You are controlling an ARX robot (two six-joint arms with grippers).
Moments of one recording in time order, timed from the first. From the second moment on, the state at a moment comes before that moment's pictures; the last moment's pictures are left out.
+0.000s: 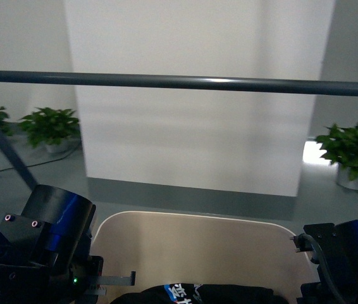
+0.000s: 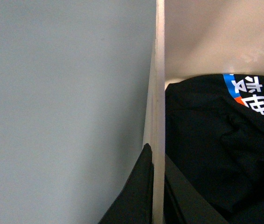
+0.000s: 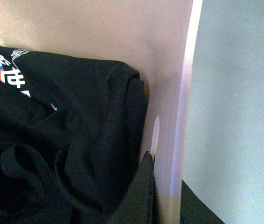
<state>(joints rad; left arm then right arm) -0.27 2.15 0.97 0.44 -0.20 -0.16 0.22 2.07 0.77 0.54 0.10 0.05</state>
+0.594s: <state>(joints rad) -0.26 2.15 0.97 0.44 -0.21 -0.16 0.23 2.07 0.77 0.54 0.09 0.05</state>
